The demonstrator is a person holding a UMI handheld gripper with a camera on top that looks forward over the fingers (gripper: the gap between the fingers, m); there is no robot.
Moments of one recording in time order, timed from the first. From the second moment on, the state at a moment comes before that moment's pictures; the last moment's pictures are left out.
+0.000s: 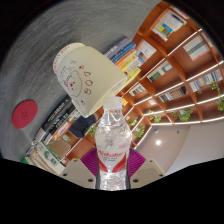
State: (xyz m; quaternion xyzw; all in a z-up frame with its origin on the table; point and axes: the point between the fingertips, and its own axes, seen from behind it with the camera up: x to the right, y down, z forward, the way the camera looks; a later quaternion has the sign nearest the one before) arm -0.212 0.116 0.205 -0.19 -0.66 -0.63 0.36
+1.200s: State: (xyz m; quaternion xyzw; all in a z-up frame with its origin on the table) arm -0.145 0.104 0.111 -0.72 -0.14 0.13 0.66
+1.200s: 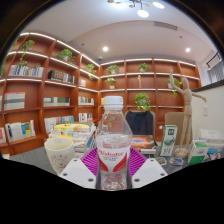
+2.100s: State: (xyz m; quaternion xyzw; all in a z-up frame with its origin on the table) arm -0.041 -0.047 0.103 -0.78 -0.04 0.04 0.62
